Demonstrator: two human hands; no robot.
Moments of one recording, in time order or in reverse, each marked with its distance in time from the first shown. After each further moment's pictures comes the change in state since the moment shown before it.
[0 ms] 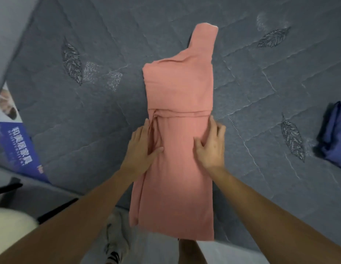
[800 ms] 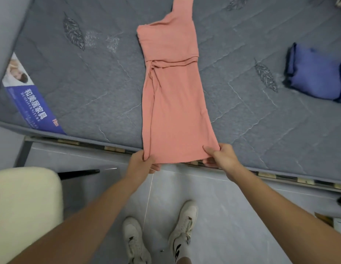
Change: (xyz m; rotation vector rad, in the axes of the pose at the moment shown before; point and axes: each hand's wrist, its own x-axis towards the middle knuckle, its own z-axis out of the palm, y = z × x) left_hand -0.236 -0.036 0.046 -0.618 -0.121 -0.394; right_hand -0.251 0.051 -0.029 0.586 -0.216 0.687
